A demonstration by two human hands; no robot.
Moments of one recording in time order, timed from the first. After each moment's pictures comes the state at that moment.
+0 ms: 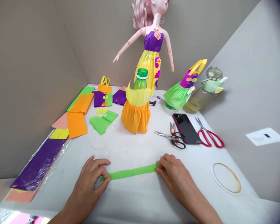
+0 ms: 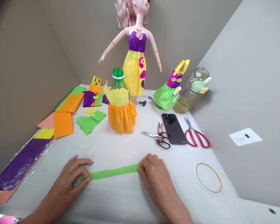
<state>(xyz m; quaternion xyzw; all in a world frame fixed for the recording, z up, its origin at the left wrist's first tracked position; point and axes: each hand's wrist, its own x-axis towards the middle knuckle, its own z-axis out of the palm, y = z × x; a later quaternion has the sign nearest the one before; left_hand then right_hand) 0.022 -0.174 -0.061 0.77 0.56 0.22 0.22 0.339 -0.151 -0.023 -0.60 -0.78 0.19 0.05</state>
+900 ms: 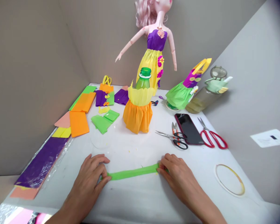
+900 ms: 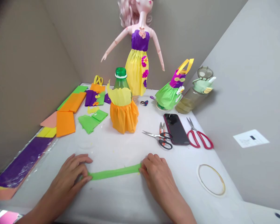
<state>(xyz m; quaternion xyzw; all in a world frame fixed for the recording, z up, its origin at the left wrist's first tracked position) 0.013 -0.175 -0.067 0.79 0.55 0.19 0.18 0.340 -0.146 -0.022 -0.58 -0.80 0.17 0.03</state>
